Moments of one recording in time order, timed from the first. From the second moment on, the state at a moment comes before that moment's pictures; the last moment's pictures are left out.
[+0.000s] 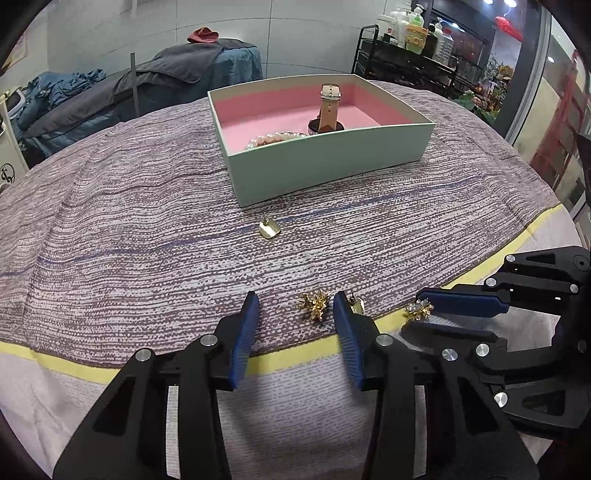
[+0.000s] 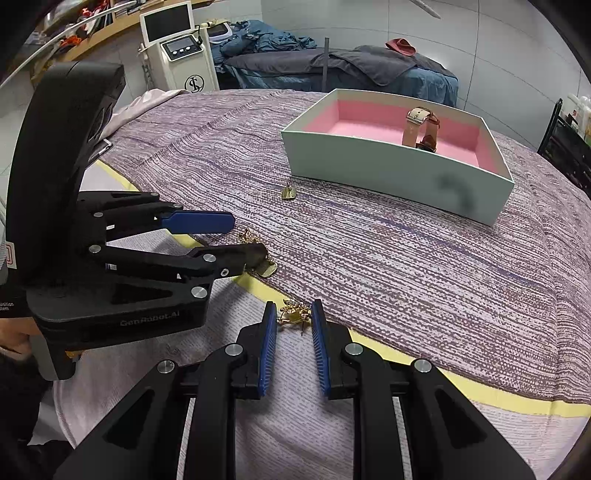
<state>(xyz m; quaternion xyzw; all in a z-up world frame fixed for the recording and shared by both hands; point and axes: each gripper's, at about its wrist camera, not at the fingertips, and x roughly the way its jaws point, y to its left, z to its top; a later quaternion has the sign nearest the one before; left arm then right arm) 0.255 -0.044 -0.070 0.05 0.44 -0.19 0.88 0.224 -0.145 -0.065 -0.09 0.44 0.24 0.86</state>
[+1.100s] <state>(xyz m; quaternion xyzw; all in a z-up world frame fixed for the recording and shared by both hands) 0.258 -0.035 -0.043 0.04 0.42 -0.21 0.88 0.239 -0.169 -0.034 -0.08 0.43 0.25 0.86</state>
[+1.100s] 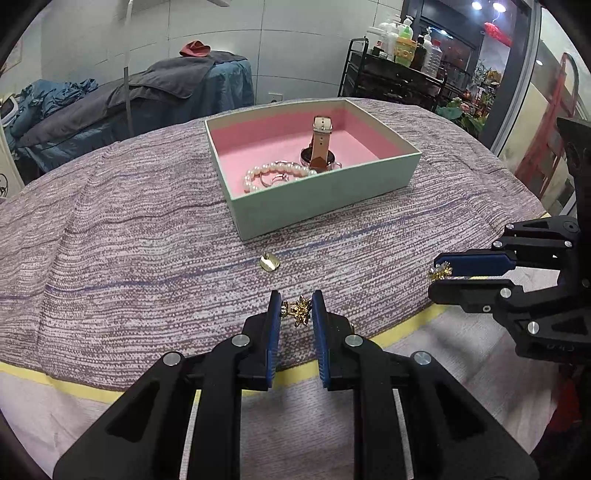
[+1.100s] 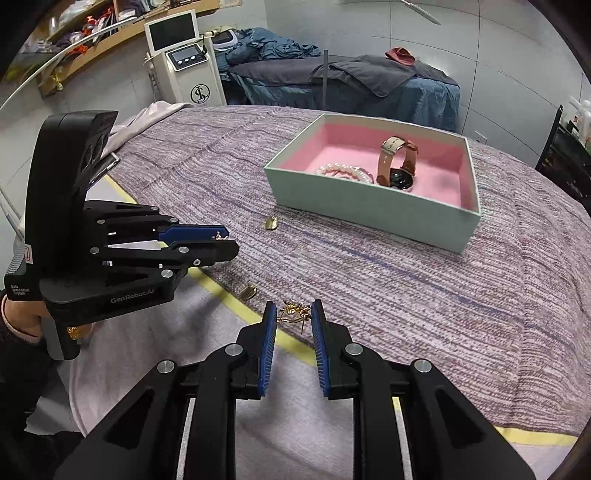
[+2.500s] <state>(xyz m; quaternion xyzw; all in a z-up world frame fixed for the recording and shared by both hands) 0.416 -0.094 -0.042 0.06 0.47 -0.19 0.86 0.388 -0.183 -0.037 -0.08 0.45 0.17 0.87</state>
